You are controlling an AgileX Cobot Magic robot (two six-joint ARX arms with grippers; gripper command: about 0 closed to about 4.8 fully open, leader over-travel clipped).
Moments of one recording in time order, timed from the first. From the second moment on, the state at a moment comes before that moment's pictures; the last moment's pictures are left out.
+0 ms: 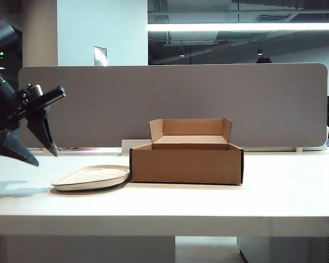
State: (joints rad) left arm -0.14 1.50 0.83 -0.20 0.30 -0.45; right arm -0.05 0.00 0.01 -0.12 -0.62 0.03
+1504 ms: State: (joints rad) left arm -0.22 1.66 0.83 -0.05 0.27 -0.48; right arm -0.05 0.00 0.01 -0.12 -0.62 0.03
